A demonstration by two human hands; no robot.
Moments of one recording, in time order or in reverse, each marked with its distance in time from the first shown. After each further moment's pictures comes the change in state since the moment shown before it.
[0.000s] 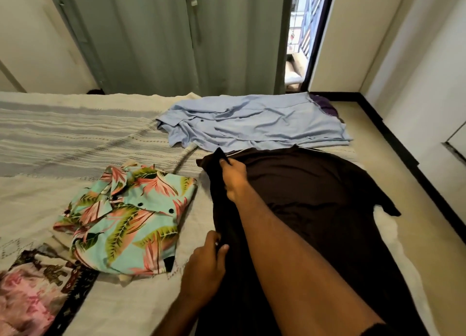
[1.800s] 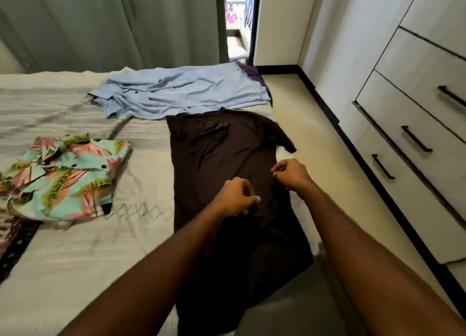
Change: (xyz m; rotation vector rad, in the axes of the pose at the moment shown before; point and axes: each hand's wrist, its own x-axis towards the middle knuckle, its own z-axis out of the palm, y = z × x) left_hand -0.049 0.199 0.102 -0.087 -0.551 0.157; right_hand -0.181 0.010 -0.368 -0.864 0.230 0.030
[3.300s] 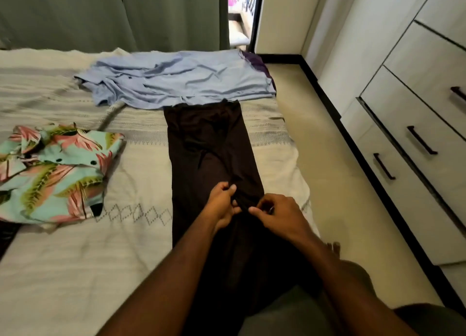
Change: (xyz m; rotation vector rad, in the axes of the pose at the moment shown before) left_hand 0.053 -0.061 0.025 -1.209 0.220 -0.370; right_hand -0.065 0.012 0.056 -0.131 -0.055 -0.210
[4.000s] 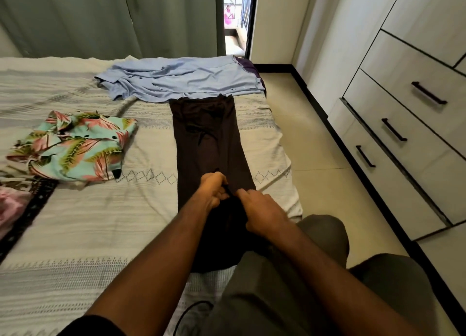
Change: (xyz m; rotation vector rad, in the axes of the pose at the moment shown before) left_hand -0.102 -0.020 -0.013 0.139 0.167 -0.028; right_hand -0.146 -0.056 -0.006 -0.501 -0.238 -0.215
